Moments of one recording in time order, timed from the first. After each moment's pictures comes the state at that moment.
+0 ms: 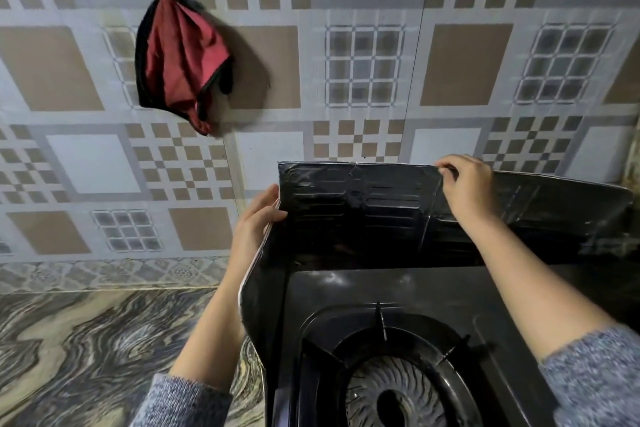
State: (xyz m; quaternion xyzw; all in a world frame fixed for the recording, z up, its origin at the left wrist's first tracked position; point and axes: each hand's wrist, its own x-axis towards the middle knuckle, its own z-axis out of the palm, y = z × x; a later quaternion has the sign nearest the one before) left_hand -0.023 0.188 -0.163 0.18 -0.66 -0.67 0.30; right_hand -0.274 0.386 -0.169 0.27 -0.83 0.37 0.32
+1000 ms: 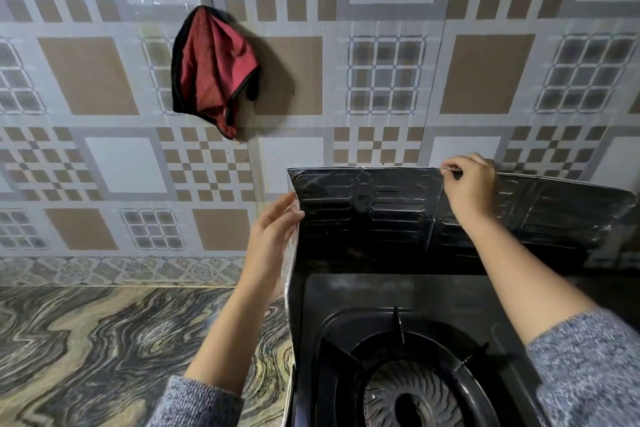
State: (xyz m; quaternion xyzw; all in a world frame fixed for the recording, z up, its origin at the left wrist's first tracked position) left_hand -0.012 0.188 -0.172 0.17 -0.58 -0.72 0.34; right_hand -0.267 0.359 -0.163 0.24 -0.82 0.40 0.33
